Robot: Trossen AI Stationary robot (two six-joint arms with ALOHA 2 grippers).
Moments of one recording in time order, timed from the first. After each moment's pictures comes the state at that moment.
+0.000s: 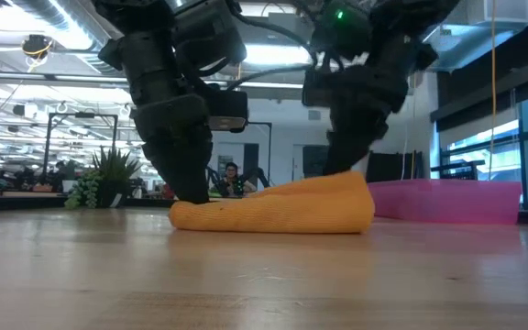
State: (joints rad) left arm -0.15 1.81 0.96 -0.33 -0.04 -0.41; right arm 0.00 1.71 0.99 -0.30 -0.12 0.20
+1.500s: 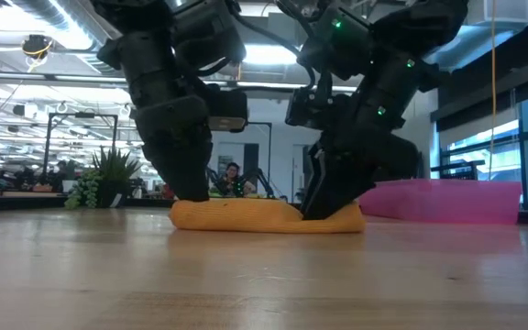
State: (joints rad) left arm -0.15 1.81 0.96 -0.32 -0.06 -0.41; right arm 0.14 1.88 0.99 -0.13 0.10 0.02
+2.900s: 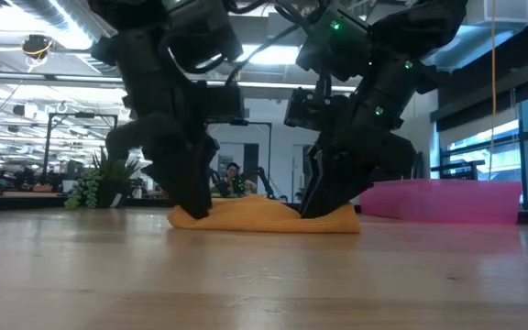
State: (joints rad) left arm -0.15 1.77 0.96 -0.33 -0.14 -0.10; right arm 0.14 1.88 0.99 -0.13 0.08 0.05
